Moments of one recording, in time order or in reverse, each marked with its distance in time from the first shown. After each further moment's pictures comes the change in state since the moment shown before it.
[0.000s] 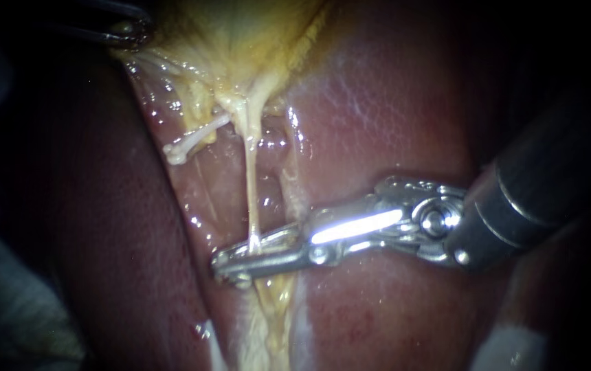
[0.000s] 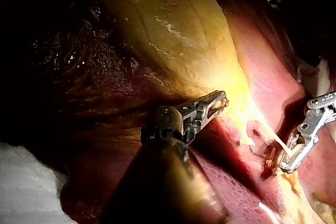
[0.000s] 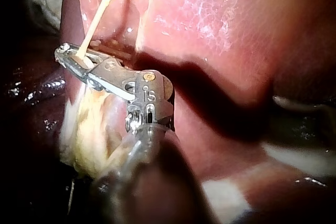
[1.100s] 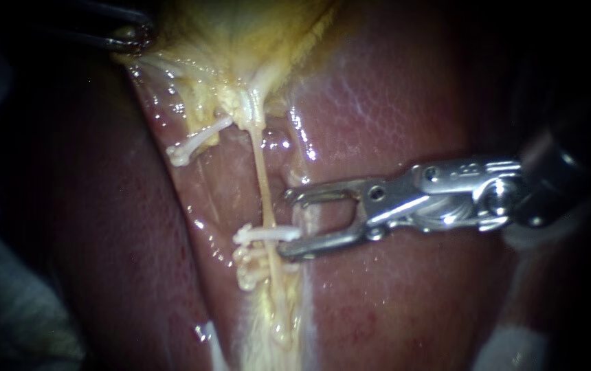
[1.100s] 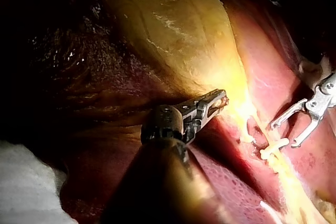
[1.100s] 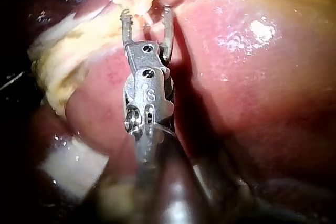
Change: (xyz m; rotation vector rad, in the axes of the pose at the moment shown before) right arm 0.000 -0.003 -0.007 -0.365 -0.156 -0.598; left arm -0.001 0.000 0.001 0.005 0.003 0.006
